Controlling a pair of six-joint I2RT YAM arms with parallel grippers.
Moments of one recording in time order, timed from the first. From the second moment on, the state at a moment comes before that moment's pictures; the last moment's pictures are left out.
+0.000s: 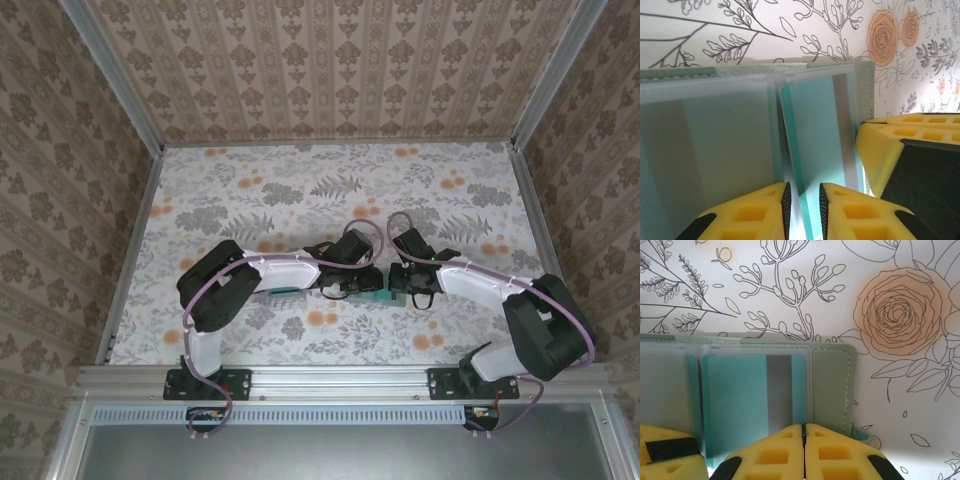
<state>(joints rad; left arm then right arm) -1.01 1.92 1.12 -0.09 0.31 -0.95 0.48 1.42 0.67 -0.44 0.02 0.63</state>
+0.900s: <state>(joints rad) -1.01 1.94 1.16 -0.17 0.29 -1.00 0.48 1.41 0.66 -0.43 0.02 0.63</state>
